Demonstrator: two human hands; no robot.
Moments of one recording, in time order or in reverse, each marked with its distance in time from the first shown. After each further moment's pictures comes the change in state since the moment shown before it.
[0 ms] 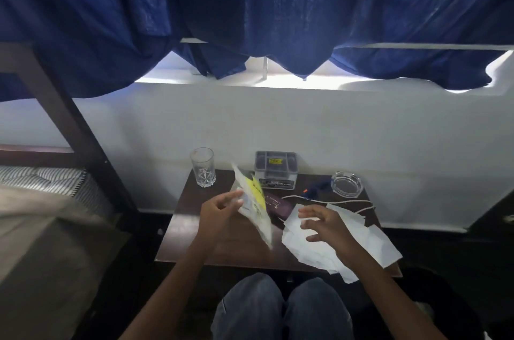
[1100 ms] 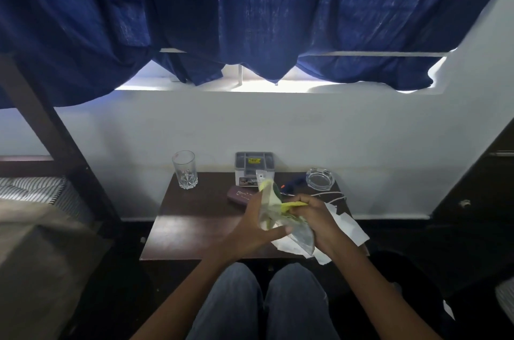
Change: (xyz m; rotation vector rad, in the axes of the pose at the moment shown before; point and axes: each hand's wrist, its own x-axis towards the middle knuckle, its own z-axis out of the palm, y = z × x) left_hand -0.080 0.035 0.071 0.074 -0.610 0.212; right_hand -0.049 -0.024 -0.004 0.358 0.041 -0.048
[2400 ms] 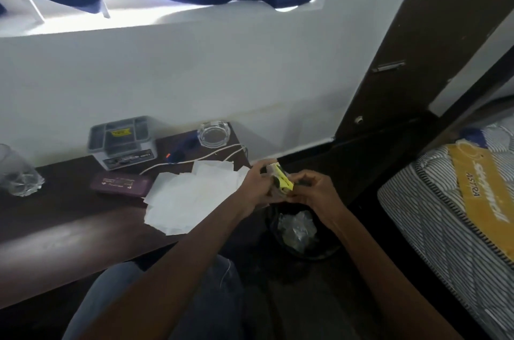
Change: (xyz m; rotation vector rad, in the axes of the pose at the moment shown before) left_hand 0.141 -0.020 0.229 -0.277 -0.155 -0.591; right_hand -0.019 0.049 -0.252 0.019 0.337 -0.046
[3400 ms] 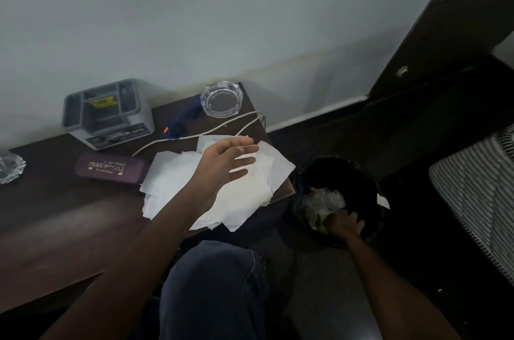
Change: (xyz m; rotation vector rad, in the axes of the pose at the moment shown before) left_hand 0.039 -0.011 -0.093 0.057 0.138 -0.014; right_hand 0.069 0.220 -0.056 -1.321 0.001 0.747
